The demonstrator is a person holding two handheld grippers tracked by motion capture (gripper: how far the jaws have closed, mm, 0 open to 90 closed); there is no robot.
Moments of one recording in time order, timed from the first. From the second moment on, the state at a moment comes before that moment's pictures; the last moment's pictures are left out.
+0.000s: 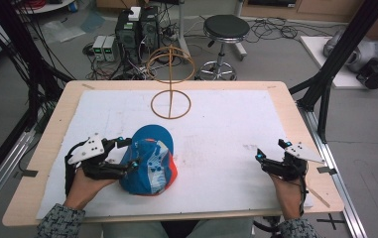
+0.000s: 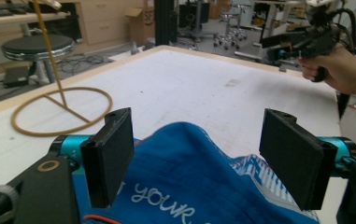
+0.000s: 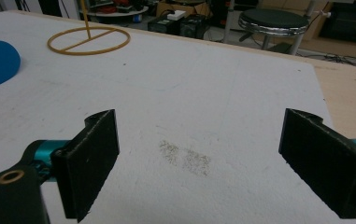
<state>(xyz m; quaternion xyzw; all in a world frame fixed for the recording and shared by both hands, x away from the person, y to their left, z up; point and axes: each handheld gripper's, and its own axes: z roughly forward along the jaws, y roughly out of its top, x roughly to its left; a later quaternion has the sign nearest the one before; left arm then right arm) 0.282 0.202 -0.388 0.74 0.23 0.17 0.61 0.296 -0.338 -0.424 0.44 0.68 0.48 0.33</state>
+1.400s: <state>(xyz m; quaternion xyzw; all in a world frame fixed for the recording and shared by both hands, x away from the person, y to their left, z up) 0.289 0.197 -0.400 0.76 0.22 0.09 0.60 0.297 -0.342 -0.426 0.45 0.68 0.47 0.33</state>
